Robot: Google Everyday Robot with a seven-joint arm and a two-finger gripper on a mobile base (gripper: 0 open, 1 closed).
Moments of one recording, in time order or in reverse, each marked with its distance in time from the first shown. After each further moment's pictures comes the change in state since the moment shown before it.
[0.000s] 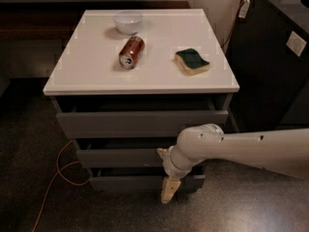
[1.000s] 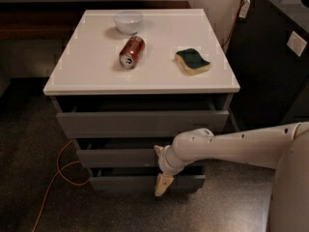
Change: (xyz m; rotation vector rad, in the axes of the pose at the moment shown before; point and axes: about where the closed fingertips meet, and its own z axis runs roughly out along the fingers) arm 0.008 -0.037 0.050 0.074 -0.031 0.027
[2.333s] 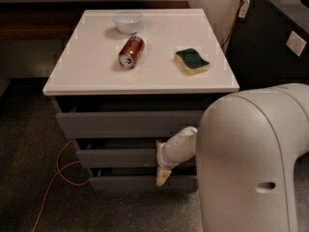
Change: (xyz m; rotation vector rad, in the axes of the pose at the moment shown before) arm 0.026 -0.050 0.051 0.112 0.121 -0.032
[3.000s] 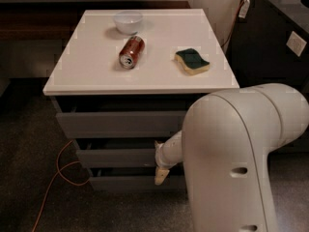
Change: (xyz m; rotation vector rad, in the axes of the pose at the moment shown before) arm 0.004 -0.009 0.027 0.014 0.000 -0.003
